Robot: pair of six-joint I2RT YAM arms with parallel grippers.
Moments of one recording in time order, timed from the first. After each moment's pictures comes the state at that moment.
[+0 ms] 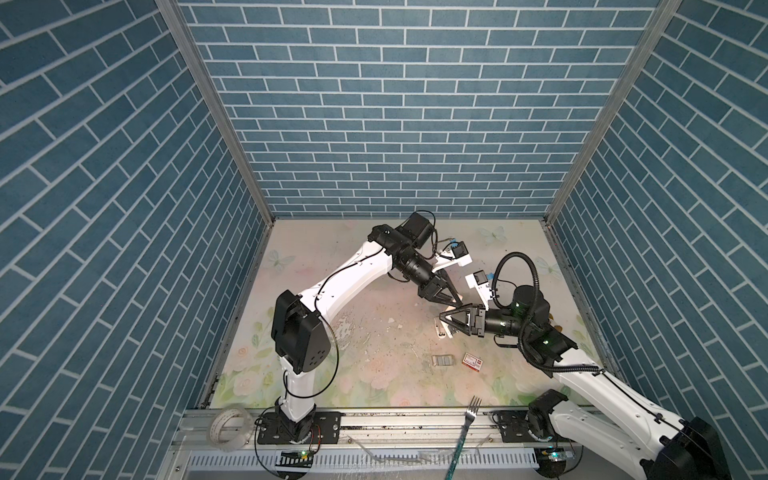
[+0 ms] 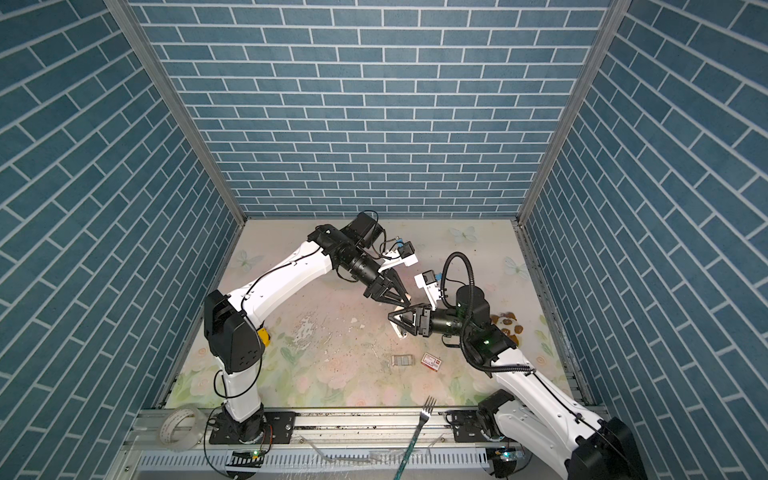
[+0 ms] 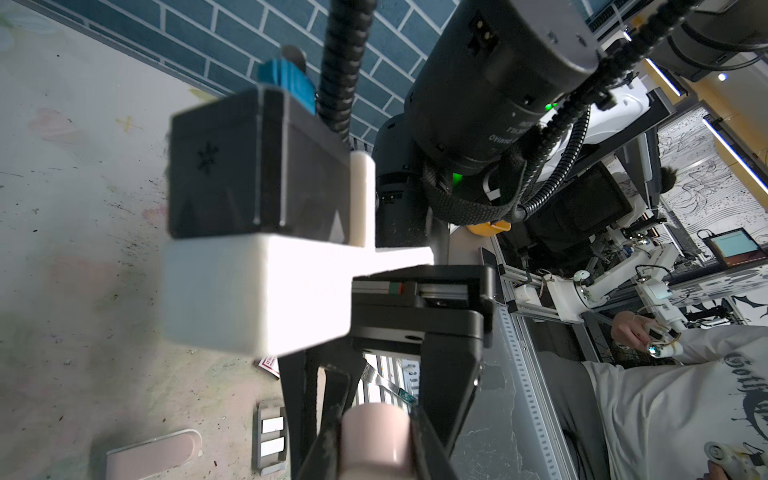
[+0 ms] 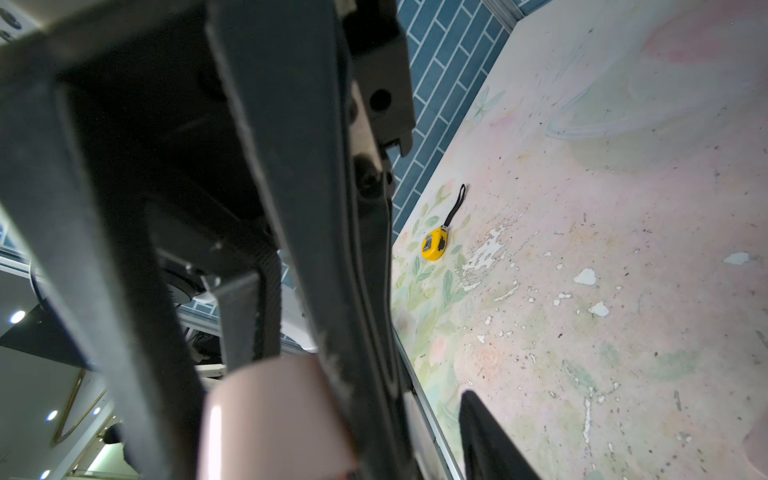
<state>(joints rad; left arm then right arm) -0.73 1.91 1.90 -1.13 1.09 0.39 0.56 0.91 0.51 0.19 -0.87 0.80</state>
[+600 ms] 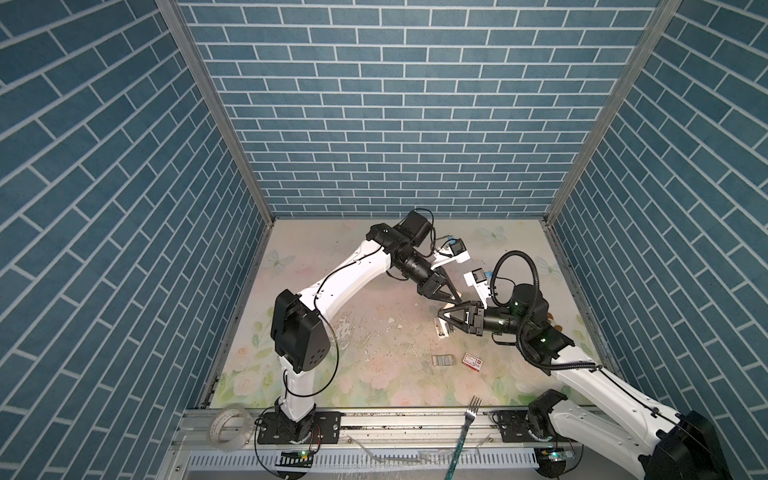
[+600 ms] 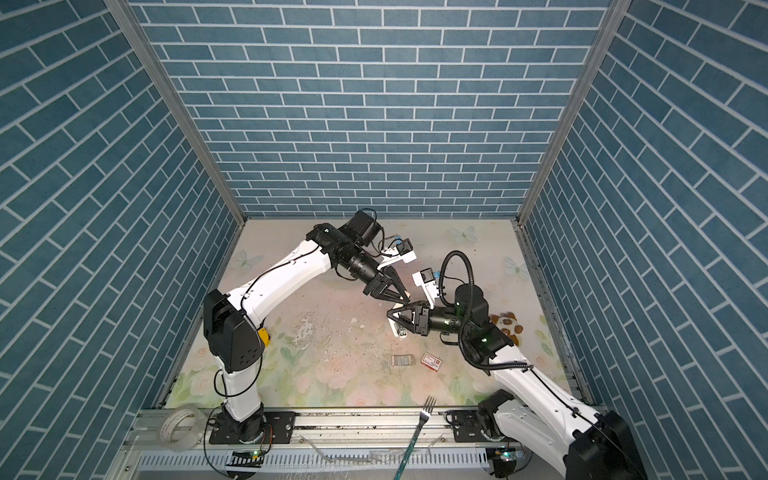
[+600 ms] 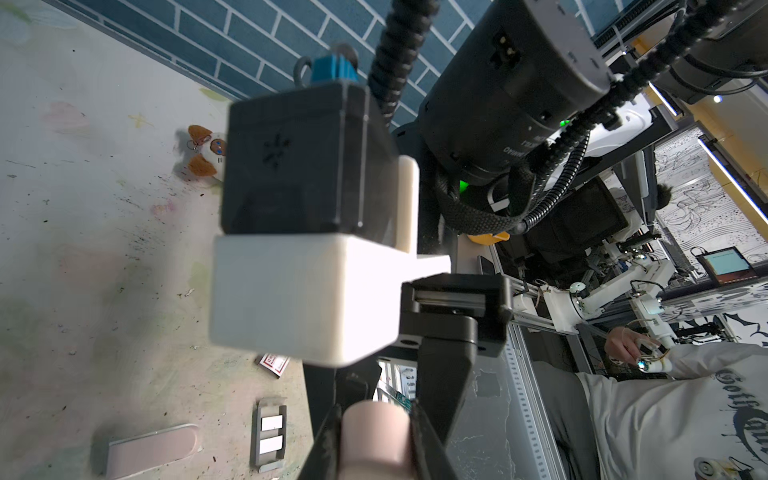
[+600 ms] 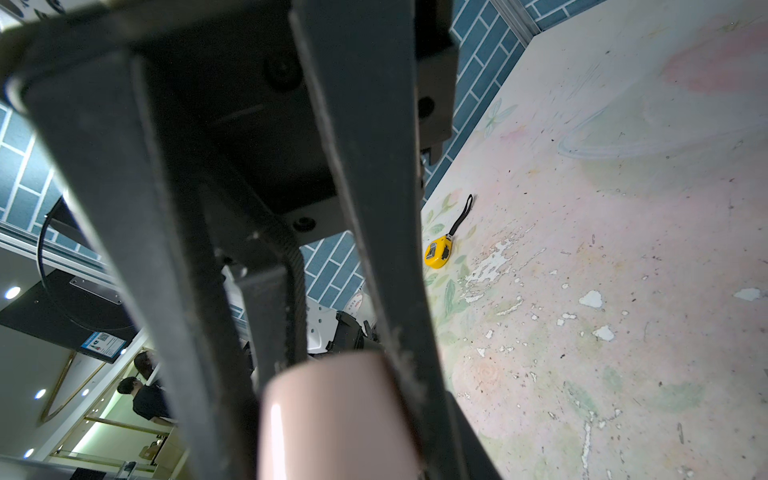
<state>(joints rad) -0.72 1.91 1.90 -1.12 1.08 0.35 0.56 0.95 0.52 0.24 -0.87 0.77</state>
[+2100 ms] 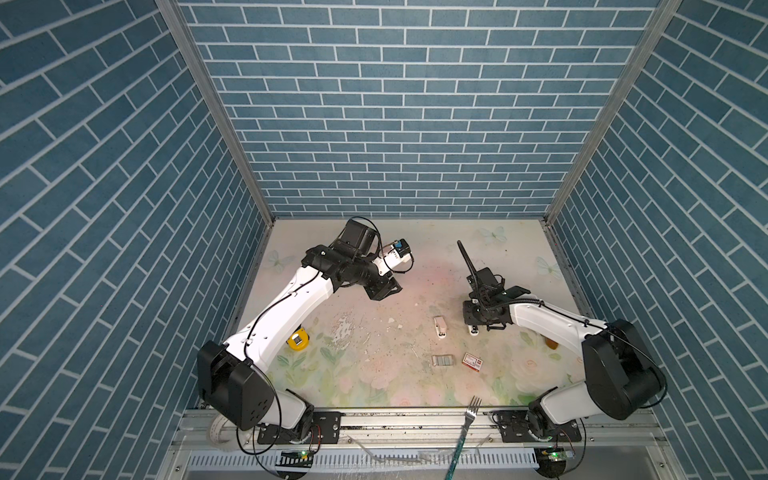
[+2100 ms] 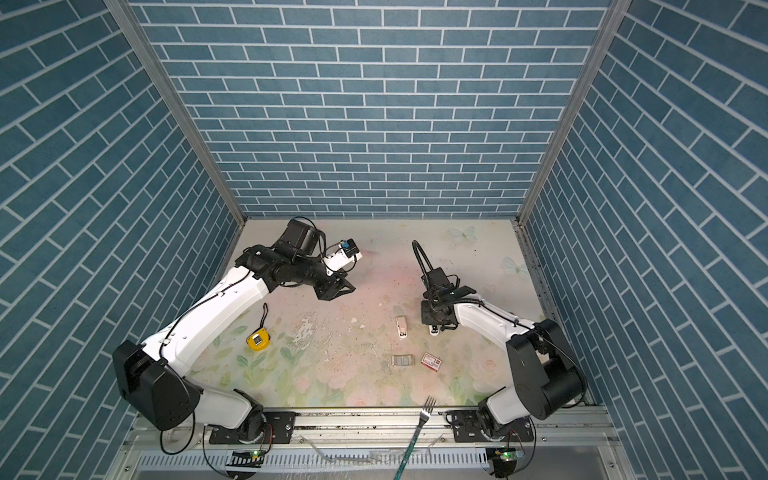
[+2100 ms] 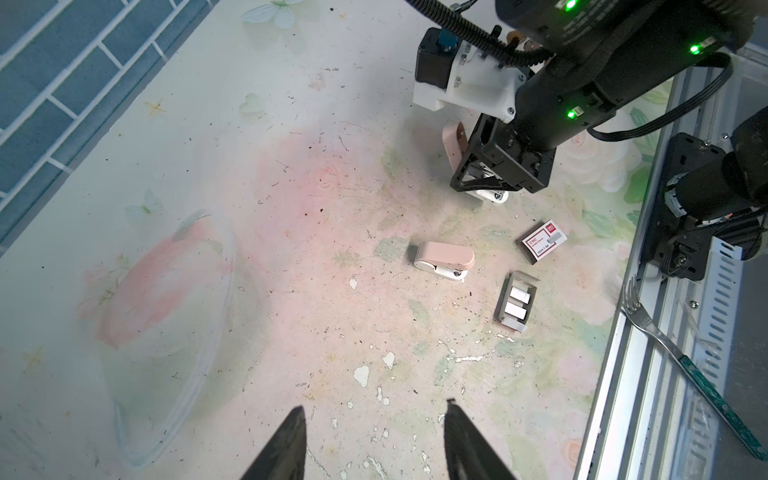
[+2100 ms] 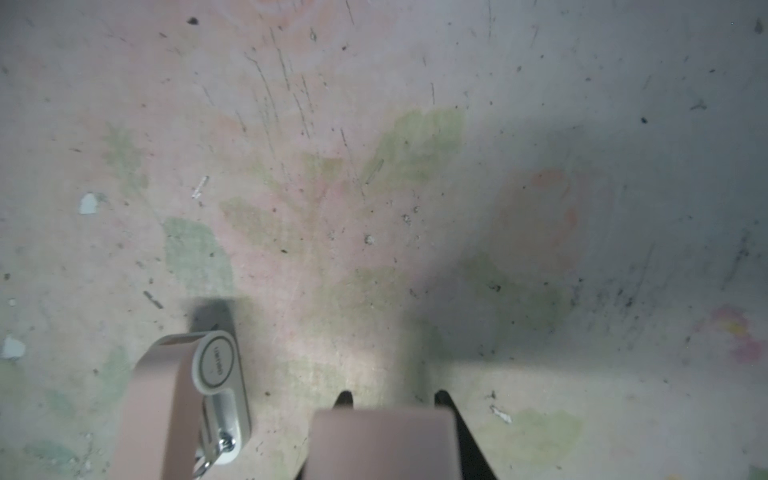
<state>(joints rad) -0.53 1.45 1.42 -0.90 0.40 0.44 0.54 1.50 0.86 -0.55 0.05 0.41</state>
